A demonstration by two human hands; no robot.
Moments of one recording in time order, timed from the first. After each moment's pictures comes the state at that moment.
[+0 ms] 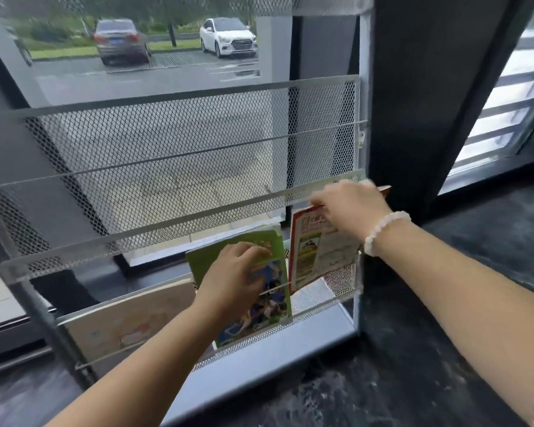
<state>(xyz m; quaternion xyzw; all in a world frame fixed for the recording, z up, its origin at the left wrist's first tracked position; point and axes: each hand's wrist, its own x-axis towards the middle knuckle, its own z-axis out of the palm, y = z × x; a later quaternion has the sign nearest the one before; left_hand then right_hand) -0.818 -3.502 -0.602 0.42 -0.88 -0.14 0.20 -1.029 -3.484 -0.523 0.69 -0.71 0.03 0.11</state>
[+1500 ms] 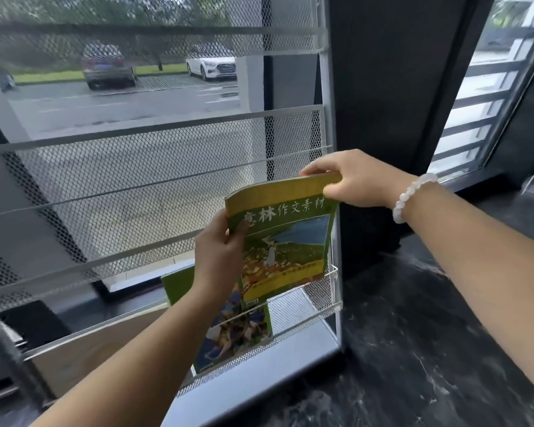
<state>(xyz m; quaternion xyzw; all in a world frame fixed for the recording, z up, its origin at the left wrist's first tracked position) -0.871 -3.507 -0.547 0.39 -0.66 -0.39 0.51 -1.080 -3.456 -0.439 0.70 -0.67 0.21 -0.12</state>
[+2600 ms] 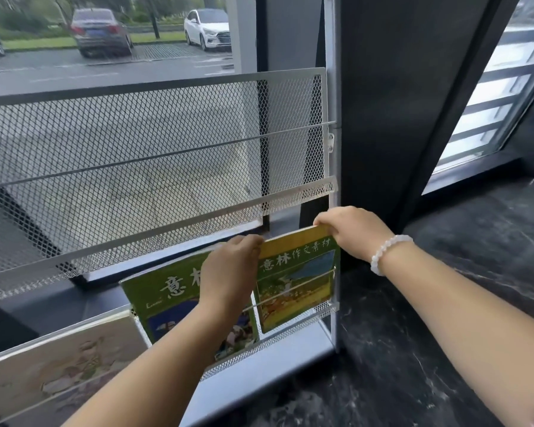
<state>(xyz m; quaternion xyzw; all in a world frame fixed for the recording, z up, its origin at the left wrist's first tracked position) -0.922 -3.535 -0.611 0.45 -0.83 -0.08 0.32 -1.151 -3.513 -0.594 0.69 -0.72 0.09 0.01</state>
